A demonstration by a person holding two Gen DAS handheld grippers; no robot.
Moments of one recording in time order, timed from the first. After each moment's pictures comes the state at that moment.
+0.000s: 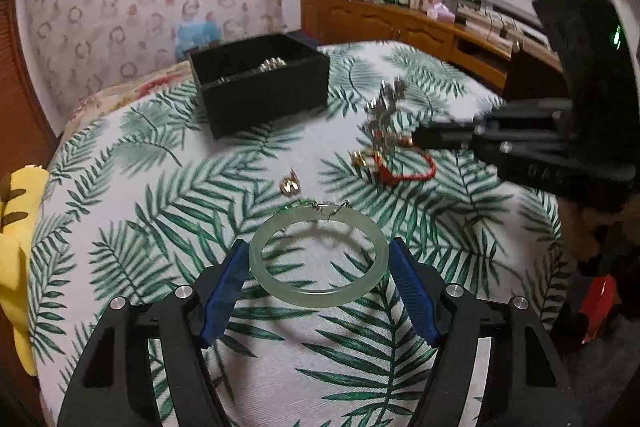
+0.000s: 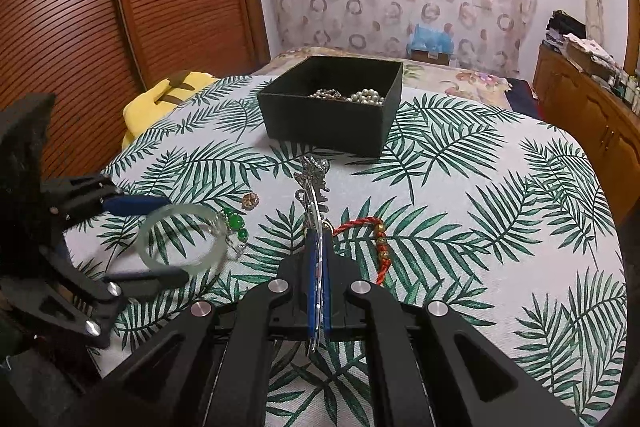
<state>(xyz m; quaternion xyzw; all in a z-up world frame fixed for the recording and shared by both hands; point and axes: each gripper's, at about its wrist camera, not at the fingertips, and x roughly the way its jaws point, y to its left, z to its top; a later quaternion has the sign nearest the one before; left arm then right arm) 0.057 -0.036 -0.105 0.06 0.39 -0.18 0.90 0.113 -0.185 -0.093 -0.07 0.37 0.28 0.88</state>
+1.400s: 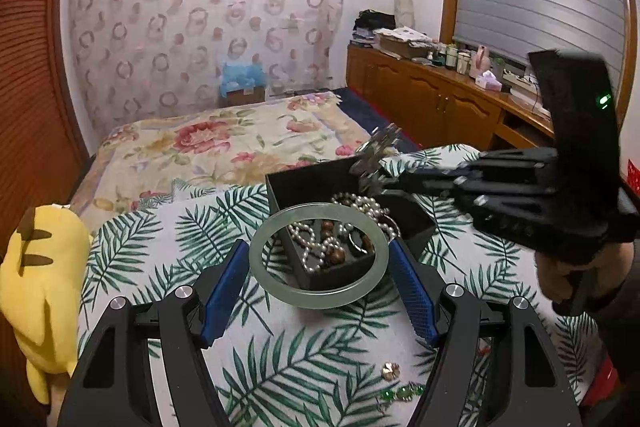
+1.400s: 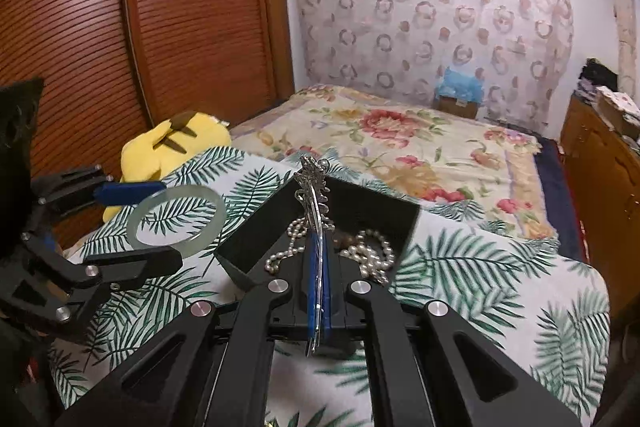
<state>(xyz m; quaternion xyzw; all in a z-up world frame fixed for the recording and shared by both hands) 0.171 0.004 -0.040 0.02 0.32 -0.11 0.94 0.248 -0.134 -0.041 -0.10 0.32 0.34 0.88</state>
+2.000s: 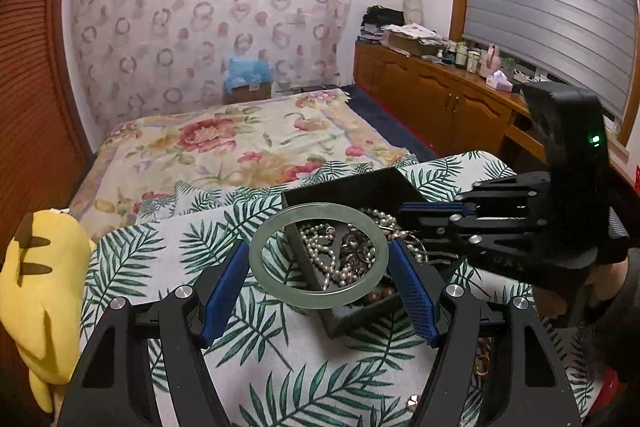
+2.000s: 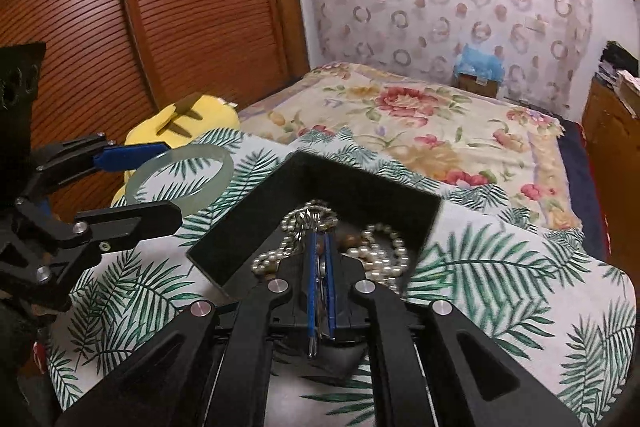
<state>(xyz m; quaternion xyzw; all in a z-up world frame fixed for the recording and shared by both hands) 0.209 0.012 -0.040 0.02 0.33 -0.10 0.94 0.279 -0.129 -0.063 -0.08 0.35 0.36 0.86</state>
